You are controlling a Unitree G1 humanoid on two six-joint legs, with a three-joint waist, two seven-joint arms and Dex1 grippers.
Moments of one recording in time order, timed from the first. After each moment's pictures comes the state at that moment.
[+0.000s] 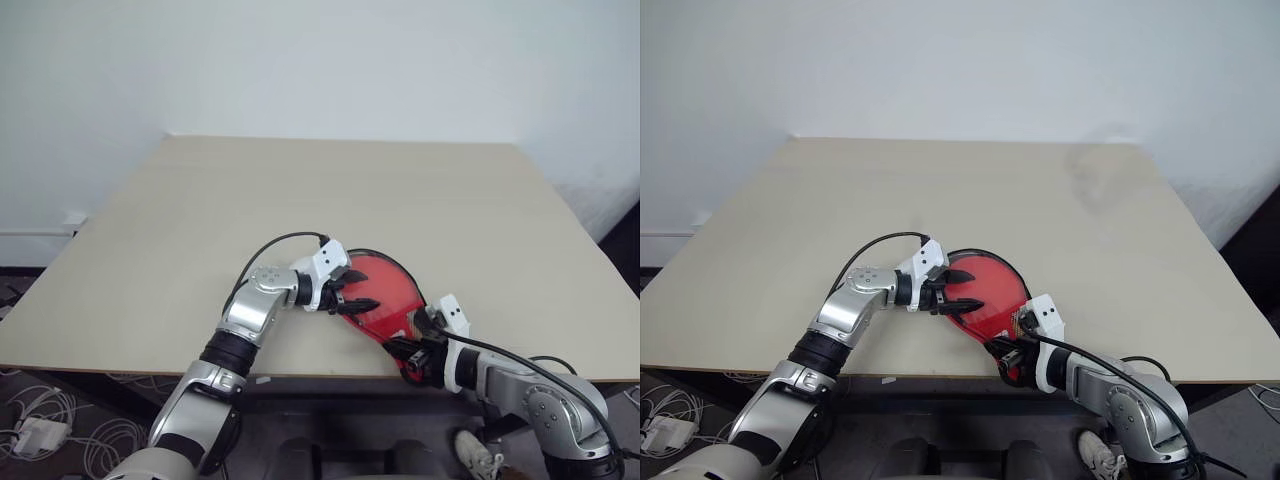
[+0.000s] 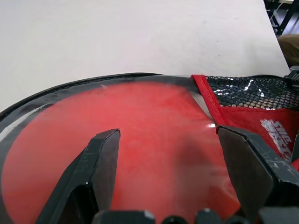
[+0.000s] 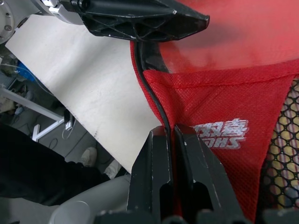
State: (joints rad) left arm -0.59 0.28 -0.27 0.39 -0.13 0.30 -1.05; right arm 0.00 -0.36 0.04 -0.54 0.63 1.12 0.47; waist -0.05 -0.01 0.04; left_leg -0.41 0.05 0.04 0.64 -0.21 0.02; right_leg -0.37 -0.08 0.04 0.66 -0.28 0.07
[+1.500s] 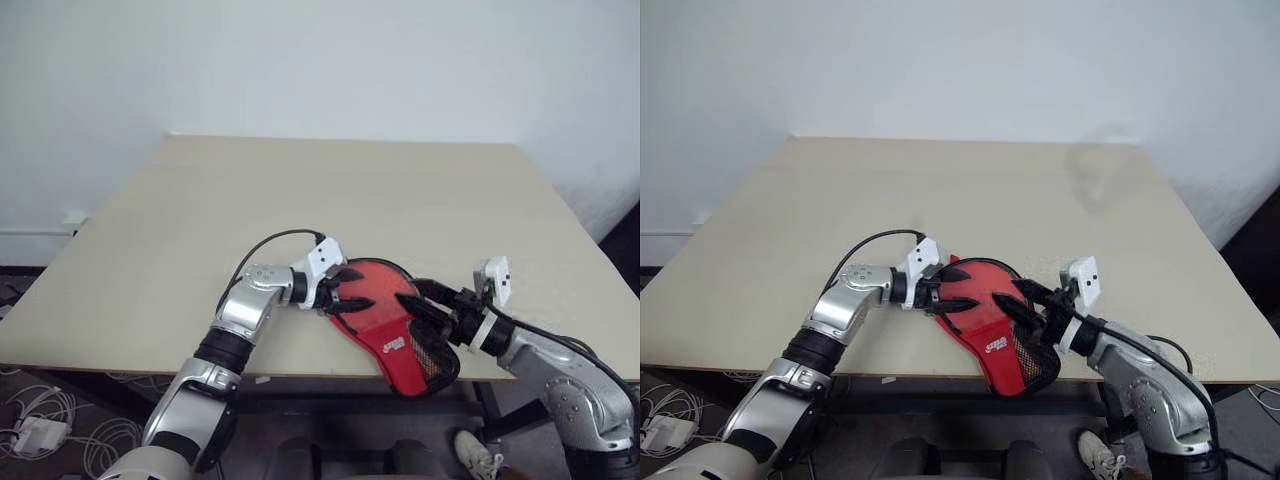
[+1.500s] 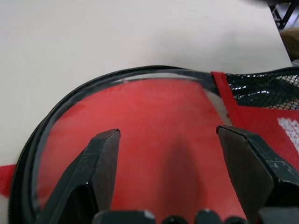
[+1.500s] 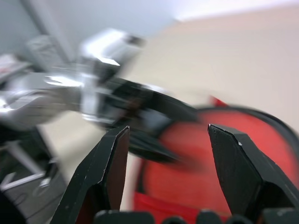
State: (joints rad) left arm -0.60 0.32 -0.27 0.39 -0.14 0.30 -1.08; right arm -0.04 -0.44 -0.07 -0.41 0.68 0.74 0.55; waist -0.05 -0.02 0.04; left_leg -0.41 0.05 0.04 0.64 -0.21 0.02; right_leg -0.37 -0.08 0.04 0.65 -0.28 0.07
